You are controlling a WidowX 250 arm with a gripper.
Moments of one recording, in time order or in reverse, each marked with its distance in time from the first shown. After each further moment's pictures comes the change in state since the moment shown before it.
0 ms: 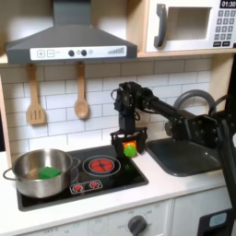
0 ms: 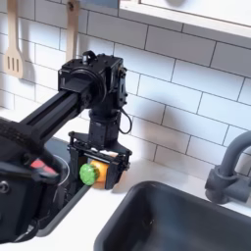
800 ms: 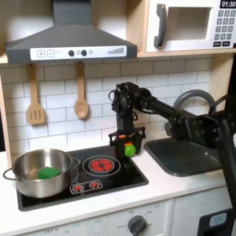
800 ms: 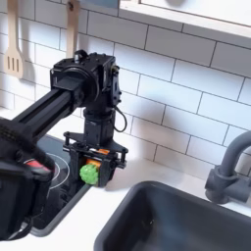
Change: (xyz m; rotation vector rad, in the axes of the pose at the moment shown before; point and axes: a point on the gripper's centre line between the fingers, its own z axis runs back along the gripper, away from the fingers) arm -0.001 0.004 0.000 -0.026 -0.018 0.034
